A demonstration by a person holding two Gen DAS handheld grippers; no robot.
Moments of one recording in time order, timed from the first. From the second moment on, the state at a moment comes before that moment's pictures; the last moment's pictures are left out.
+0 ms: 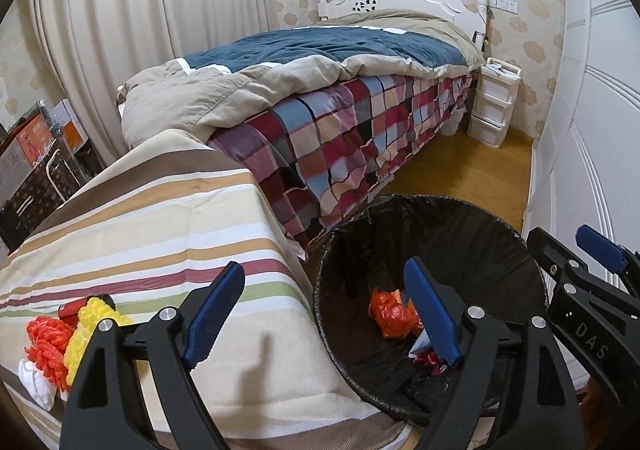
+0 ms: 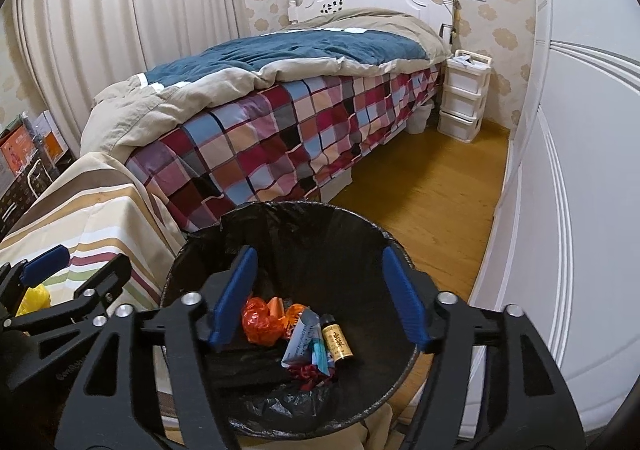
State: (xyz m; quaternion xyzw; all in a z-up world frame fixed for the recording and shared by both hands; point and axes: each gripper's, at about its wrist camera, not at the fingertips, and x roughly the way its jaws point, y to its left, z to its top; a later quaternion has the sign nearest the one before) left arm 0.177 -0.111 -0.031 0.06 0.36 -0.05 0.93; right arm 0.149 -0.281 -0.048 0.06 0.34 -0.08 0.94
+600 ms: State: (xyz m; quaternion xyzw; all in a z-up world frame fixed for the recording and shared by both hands) left arm 0.126 -0.040 -0.010 0.04 0.36 0.00 0.93; right arm 0.110 -0.239 -0.039 0.06 0.34 -0.05 0.94
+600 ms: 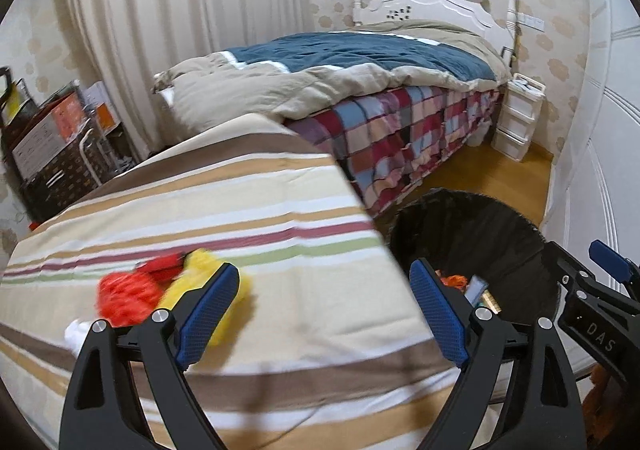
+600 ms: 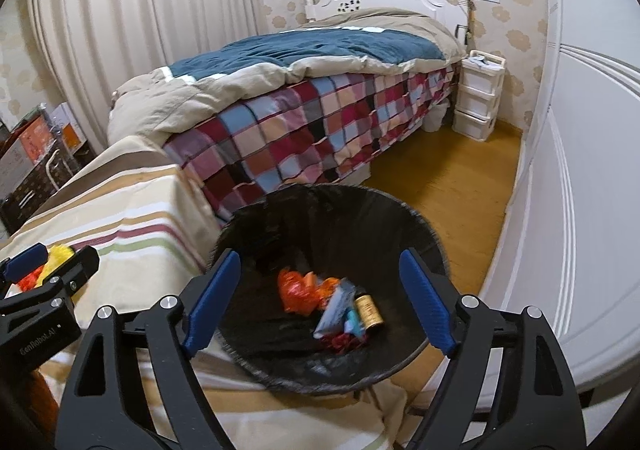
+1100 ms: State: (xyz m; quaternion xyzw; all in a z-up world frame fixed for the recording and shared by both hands) left arm 0.081 0.054 -0.016 0.01 0.37 0.09 0.93; right arm 0.089 -0.162 -0.046 0.03 0.36 0.02 0.93
